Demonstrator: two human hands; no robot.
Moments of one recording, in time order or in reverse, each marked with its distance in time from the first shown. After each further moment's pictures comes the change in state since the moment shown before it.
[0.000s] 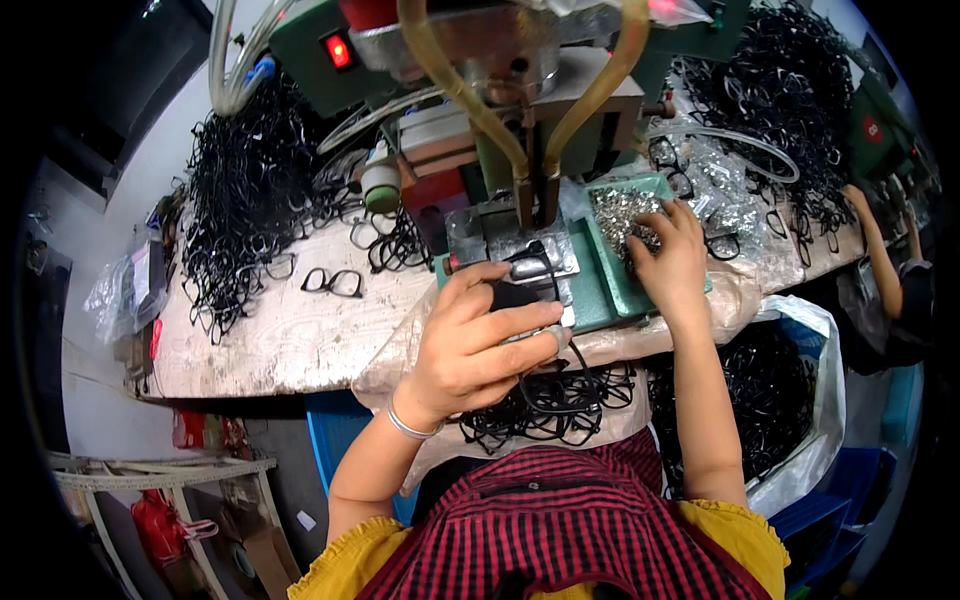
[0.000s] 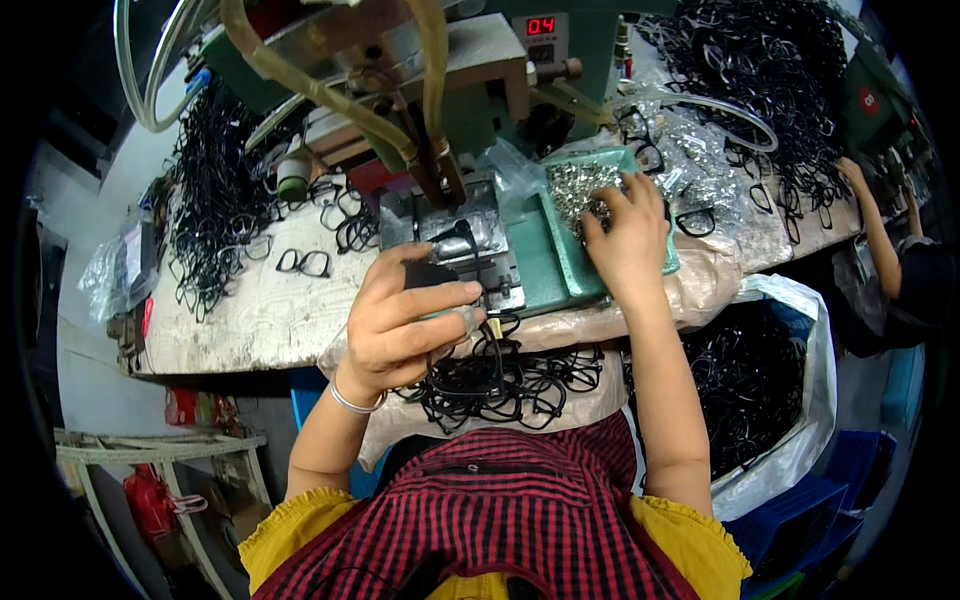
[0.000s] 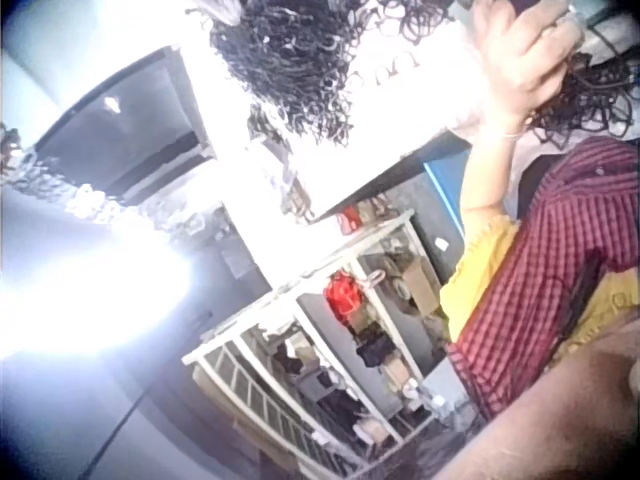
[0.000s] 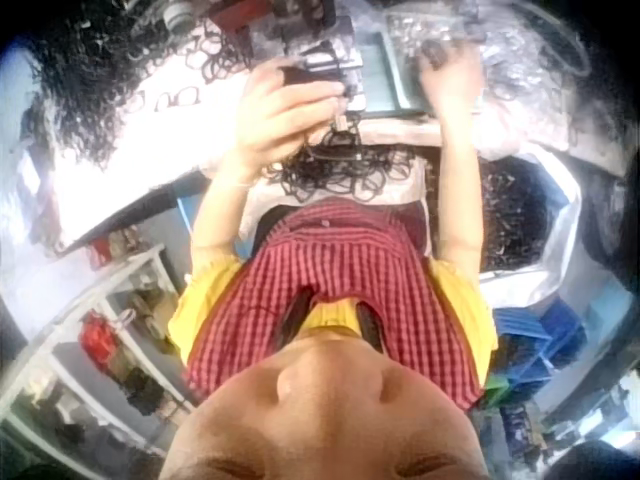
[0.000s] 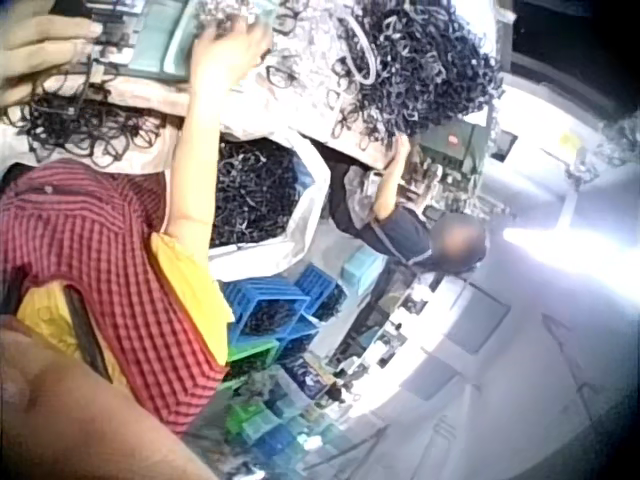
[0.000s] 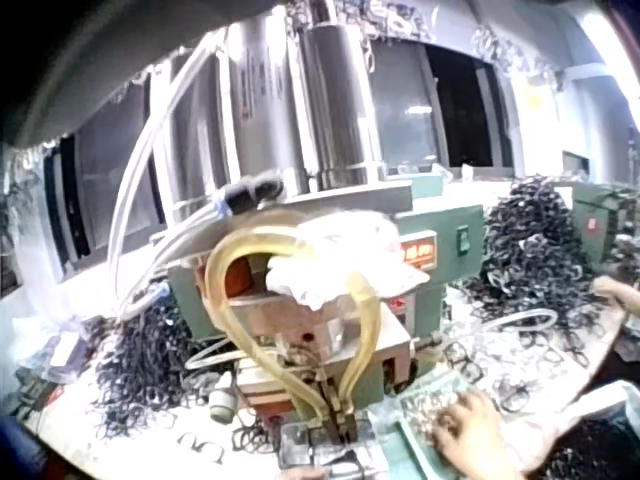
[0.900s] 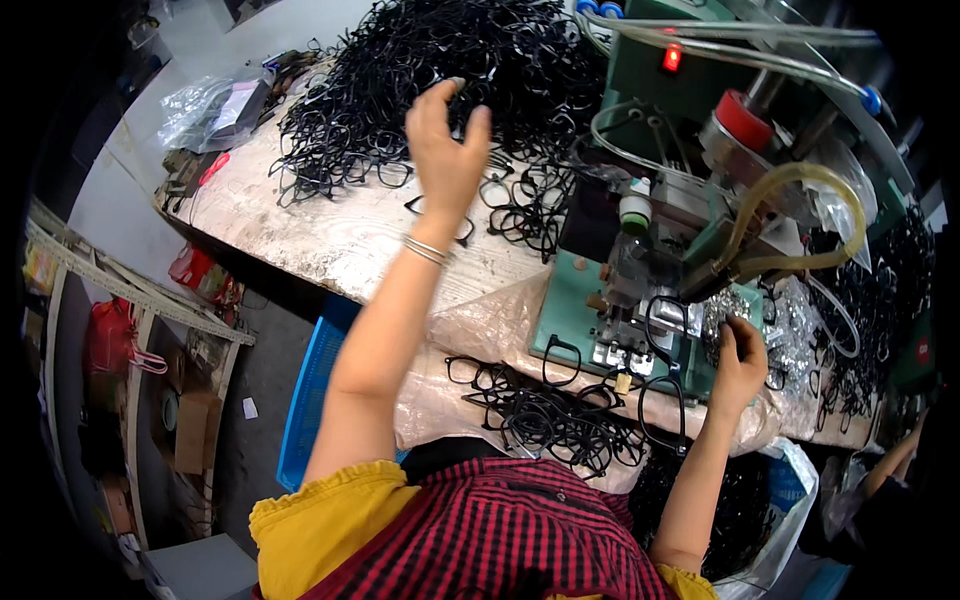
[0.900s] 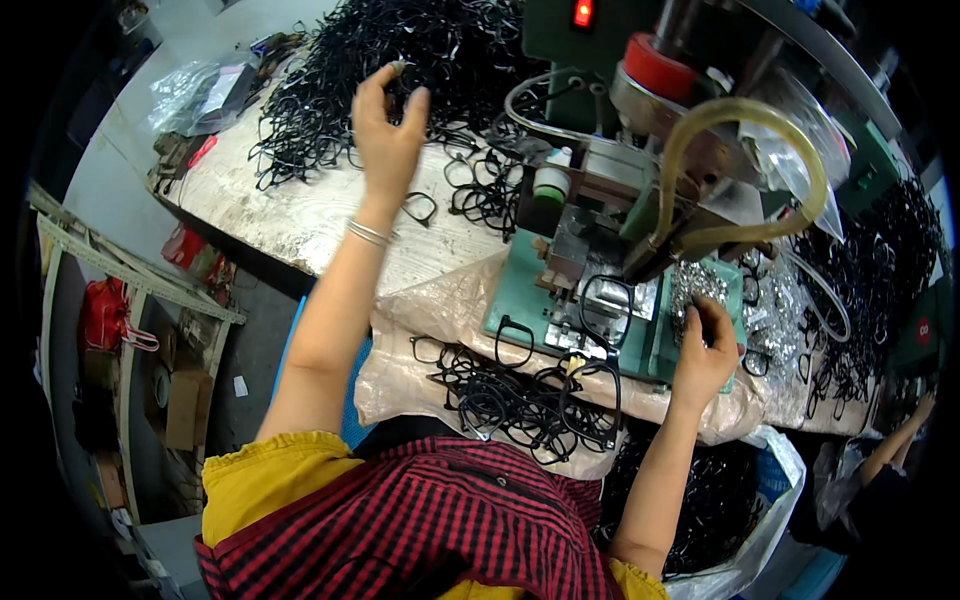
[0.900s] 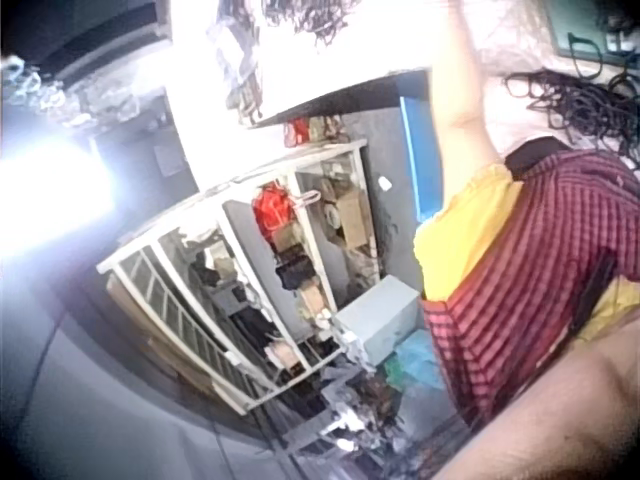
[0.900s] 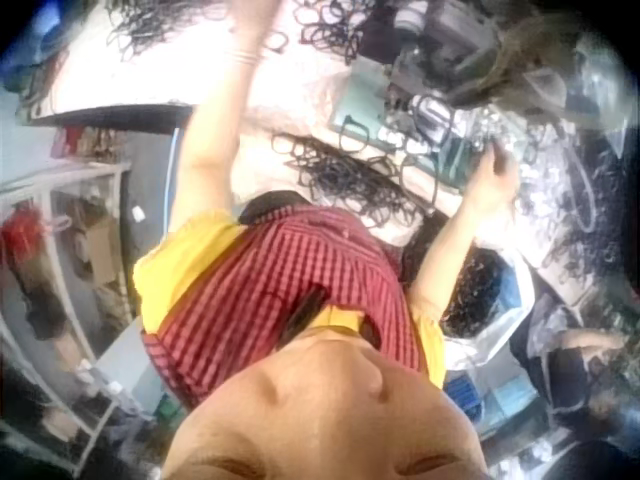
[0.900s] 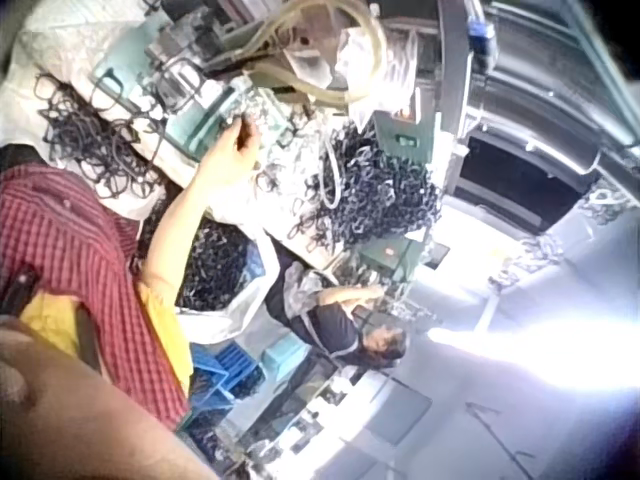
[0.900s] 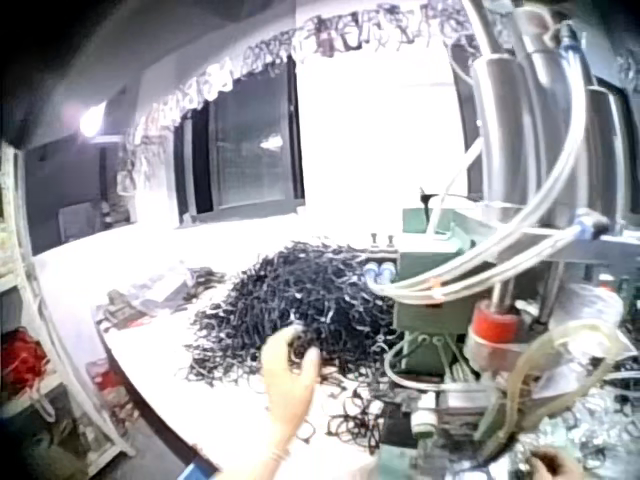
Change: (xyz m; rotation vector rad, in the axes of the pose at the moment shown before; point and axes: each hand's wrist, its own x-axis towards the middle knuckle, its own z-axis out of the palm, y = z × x) left_hand -0.061 -0.146 -0.107 0.656 0.729 -0.637; right_hand -0.016 -0.004 0.015 0.796 -0.067 0.258
